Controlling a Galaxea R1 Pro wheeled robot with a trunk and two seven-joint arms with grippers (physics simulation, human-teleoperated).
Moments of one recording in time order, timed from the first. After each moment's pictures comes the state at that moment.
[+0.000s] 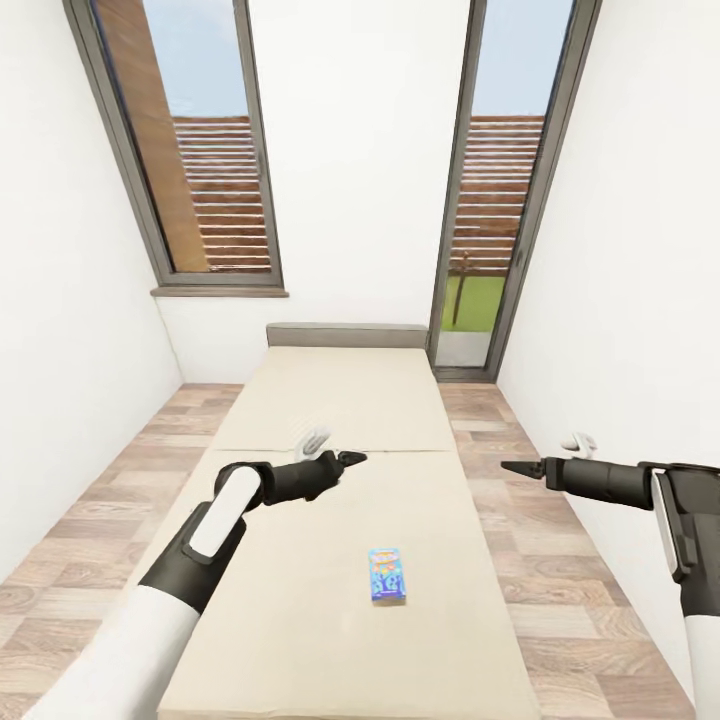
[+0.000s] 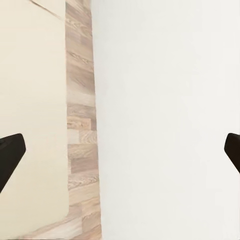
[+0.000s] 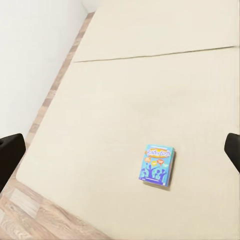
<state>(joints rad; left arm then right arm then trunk) -0.70 -0.02 -0.26 -1.11 1.17 0.82 0.14 -0.62 -0.28 -0.35 -1.33 0.18 1.04 1.14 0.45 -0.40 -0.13</state>
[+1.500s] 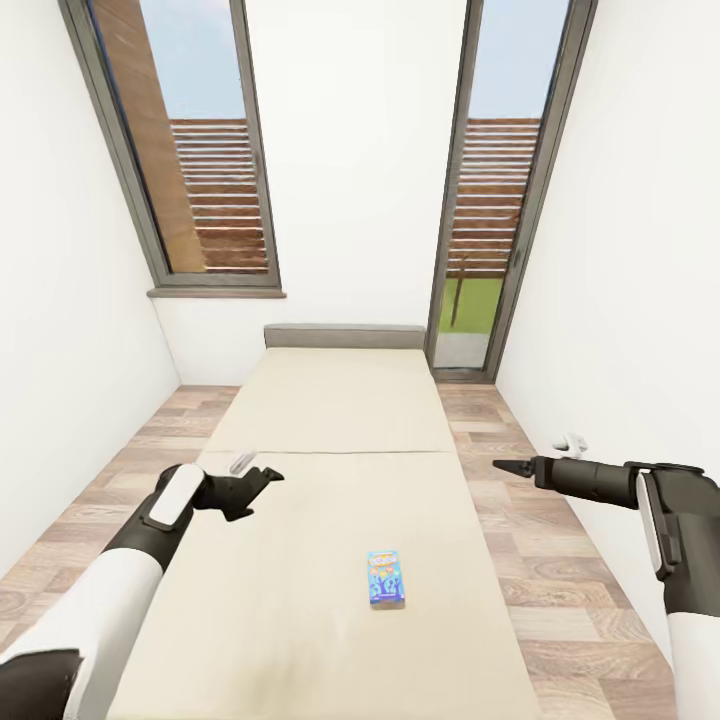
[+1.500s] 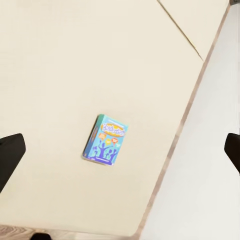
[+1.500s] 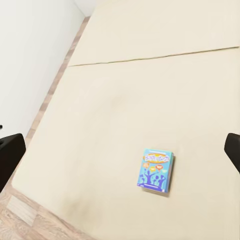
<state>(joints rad) -0.84 0.09 0.05 -0.70 1.01 0.85 0.29 -0.63 -0.24 -0.35 -1.33 0.19 1.04 1.09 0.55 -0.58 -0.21</state>
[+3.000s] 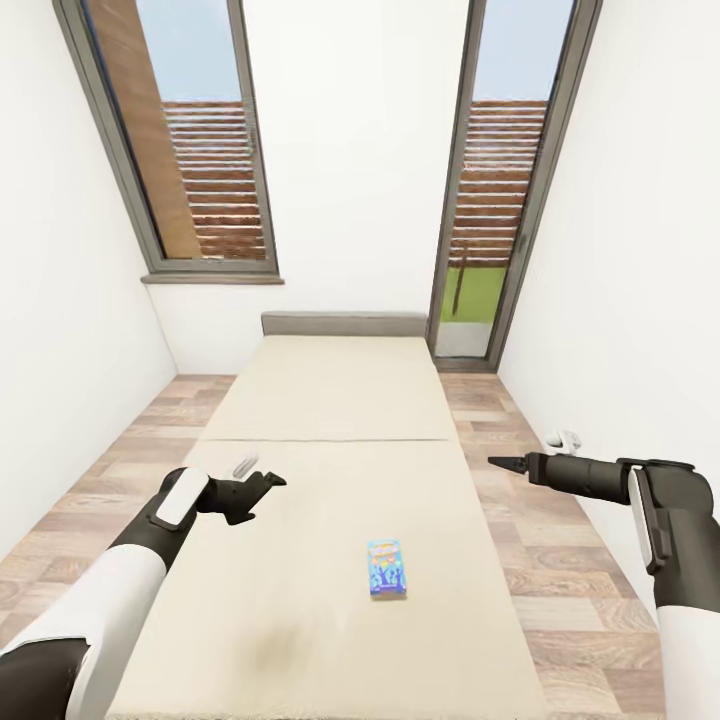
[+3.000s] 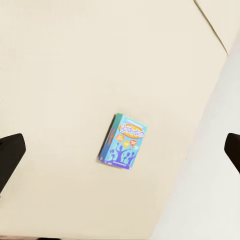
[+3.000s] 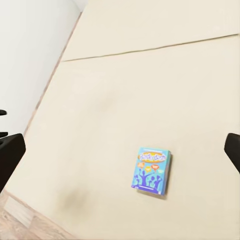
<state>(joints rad) -0.86 0.08 0.04 -0.62 0.95 0.83 0.24 -0.65 -0.21 -0.35 -1.32 0.19 1.04 1.07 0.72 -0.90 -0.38</state>
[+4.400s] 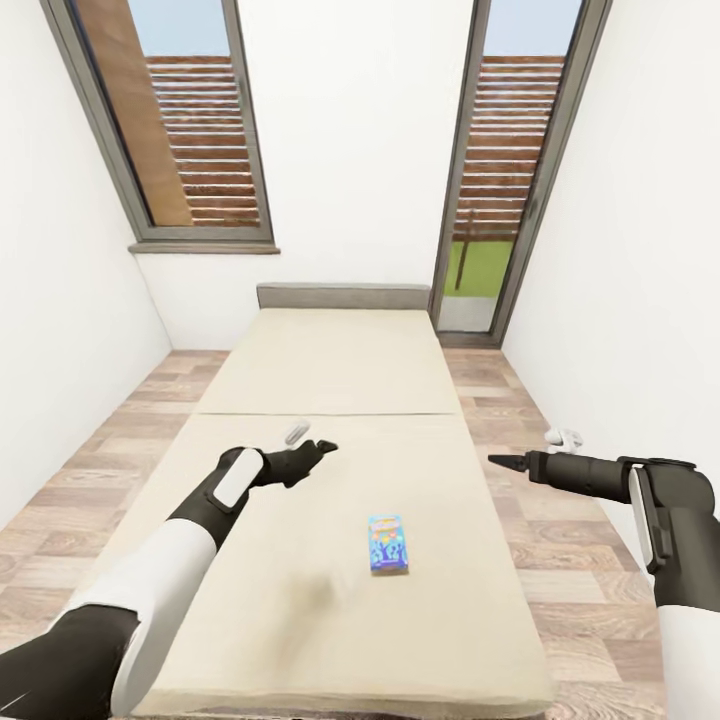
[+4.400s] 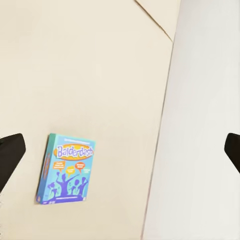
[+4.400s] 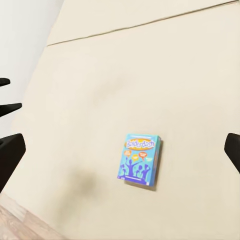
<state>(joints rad) -0.94 -0.05 -0.11 -0.58 0.89 0.65 0.02 -0.65 -0.21 -0.35 -1.33 0.19 1.04 1.07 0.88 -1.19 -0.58</state>
